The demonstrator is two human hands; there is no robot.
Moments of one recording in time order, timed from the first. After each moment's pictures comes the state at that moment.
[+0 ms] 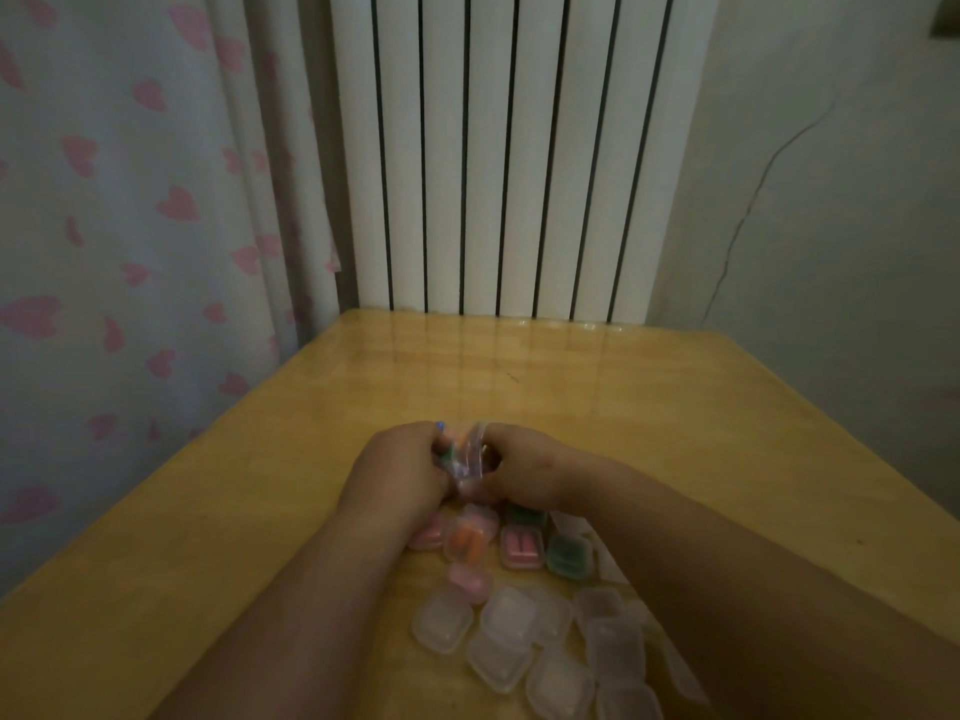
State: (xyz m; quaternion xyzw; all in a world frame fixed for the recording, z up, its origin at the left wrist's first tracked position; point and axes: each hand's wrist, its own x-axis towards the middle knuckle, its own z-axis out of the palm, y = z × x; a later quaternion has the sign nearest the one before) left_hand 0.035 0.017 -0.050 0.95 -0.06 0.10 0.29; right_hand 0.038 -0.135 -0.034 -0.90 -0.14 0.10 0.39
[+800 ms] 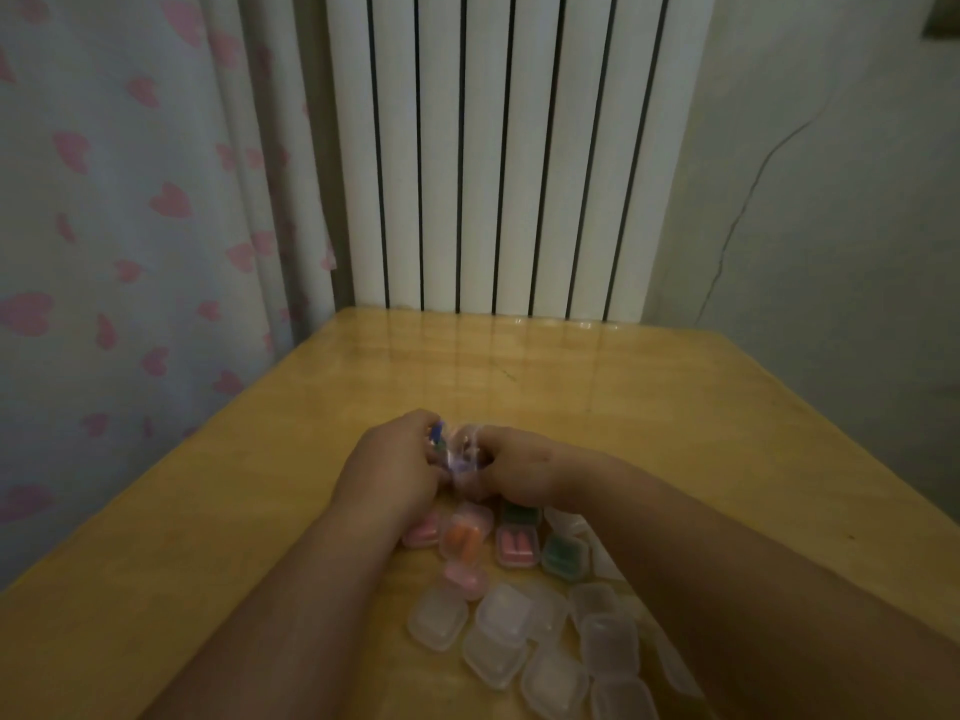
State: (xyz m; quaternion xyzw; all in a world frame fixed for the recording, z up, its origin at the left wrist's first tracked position) left_hand 0.032 0.019 -0.045 0.95 -0.05 0.10 0.30; right_hand 0.038 -0.132 -0.034 -0.90 -0.15 0.13 0.39
